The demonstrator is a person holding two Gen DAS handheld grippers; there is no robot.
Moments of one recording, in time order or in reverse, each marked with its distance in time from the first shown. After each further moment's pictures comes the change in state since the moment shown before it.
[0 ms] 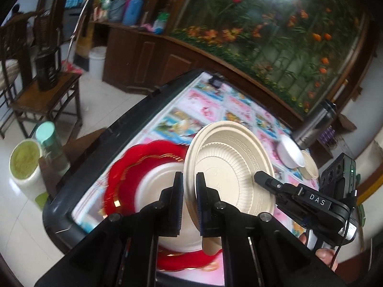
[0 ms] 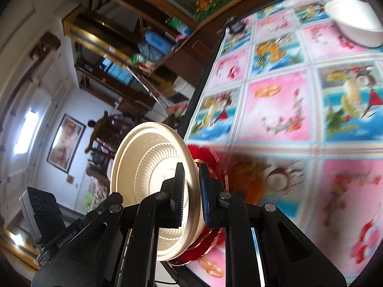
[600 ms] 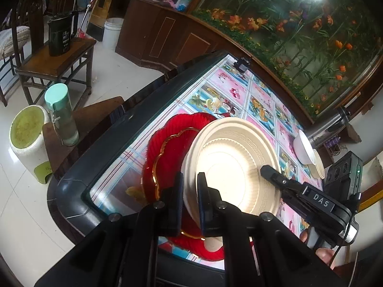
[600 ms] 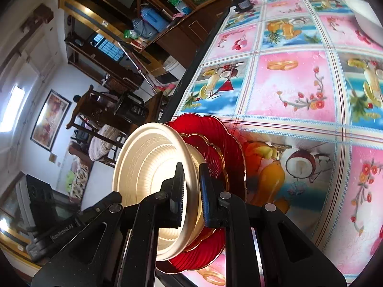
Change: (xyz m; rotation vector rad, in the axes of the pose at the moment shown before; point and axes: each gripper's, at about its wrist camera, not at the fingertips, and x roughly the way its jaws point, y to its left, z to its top) left arm 0.015 0.055 -0.013 -0.120 0.122 0.002; right arm 0.053 0.013 -0.017 -0.087 0.096 -0.105
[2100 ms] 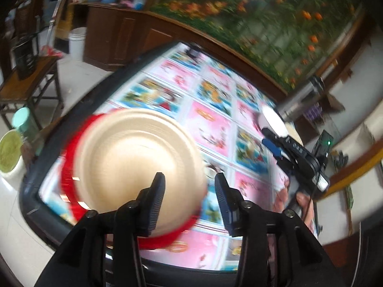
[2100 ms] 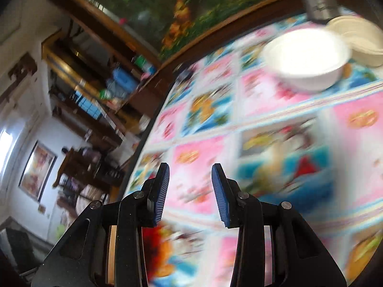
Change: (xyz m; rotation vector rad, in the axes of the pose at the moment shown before) left arm 0.009 -0.106 -0.019 0.193 0.056 -0.088; right arm -0.108 -0.135 0.054 0.135 -0.367 -0.118
